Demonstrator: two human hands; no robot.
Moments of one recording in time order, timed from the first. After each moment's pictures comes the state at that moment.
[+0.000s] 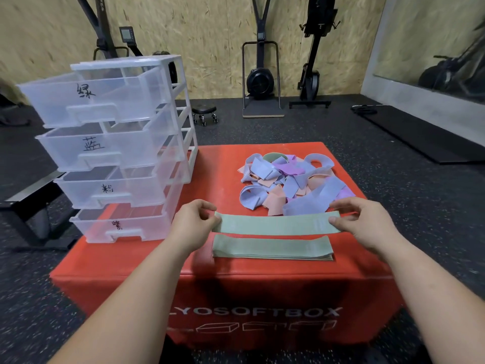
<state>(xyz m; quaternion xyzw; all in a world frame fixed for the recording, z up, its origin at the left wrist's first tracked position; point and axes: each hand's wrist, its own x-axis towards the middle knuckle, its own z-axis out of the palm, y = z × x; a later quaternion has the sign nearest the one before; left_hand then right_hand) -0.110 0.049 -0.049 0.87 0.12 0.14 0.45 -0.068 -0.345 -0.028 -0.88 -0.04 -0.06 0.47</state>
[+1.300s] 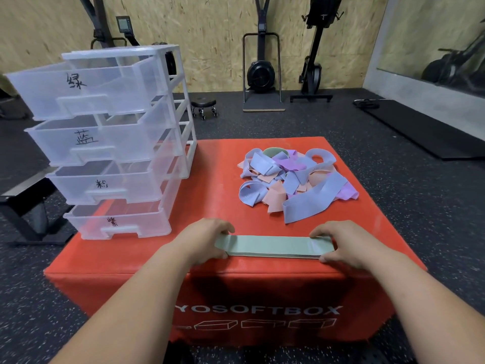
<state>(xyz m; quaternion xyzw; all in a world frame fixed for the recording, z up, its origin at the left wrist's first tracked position) -0.107 0.041 -0.062 0.99 -0.08 -0.06 0.11 -0.051 -0.340 -0.071 -0.96 -0.22 0.08 0.13</state>
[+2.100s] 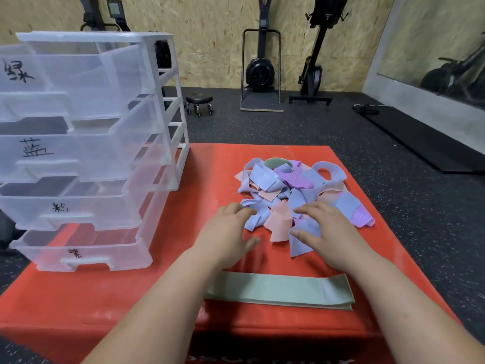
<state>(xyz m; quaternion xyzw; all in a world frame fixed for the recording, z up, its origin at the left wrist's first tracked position) -0.015 0.000 -0.059 0.98 -0.10 0.09 0.17 0.023 -0.270 -0.048 -0.95 -0.20 -0.06 0.23</state>
